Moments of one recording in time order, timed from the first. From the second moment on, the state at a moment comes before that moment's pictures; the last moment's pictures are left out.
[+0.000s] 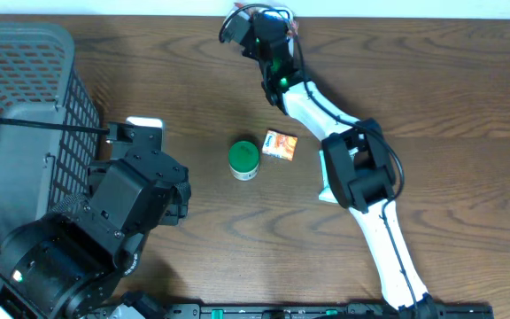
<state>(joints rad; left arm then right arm) -0.69 1.07 1.63 -1.48 -0.48 -0.44 0.48 2.63 2.10 0.30 0.24 -0.92</state>
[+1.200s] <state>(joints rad) -0.69 1.07 1.63 -1.48 -0.48 -0.44 0.38 2.12 2.14 -0.97 0.35 -0.38</state>
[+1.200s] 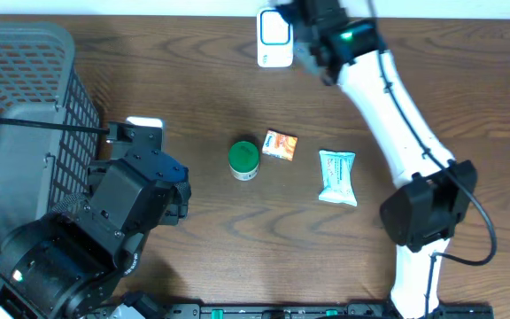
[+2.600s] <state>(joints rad) -0.69 1.07 1.63 -1.48 -0.48 -0.44 -0.59 2.13 1.47 -0.65 0.68 -0.13</state>
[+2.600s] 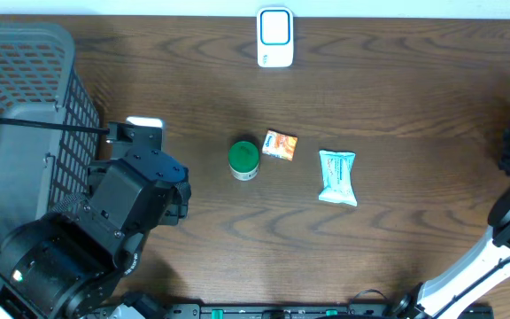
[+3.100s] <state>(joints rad) -0.69 1.07 1.63 -1.48 -0.48 -0.44 -0.41 1.83 1.50 -0.81 0.11 0.00</state>
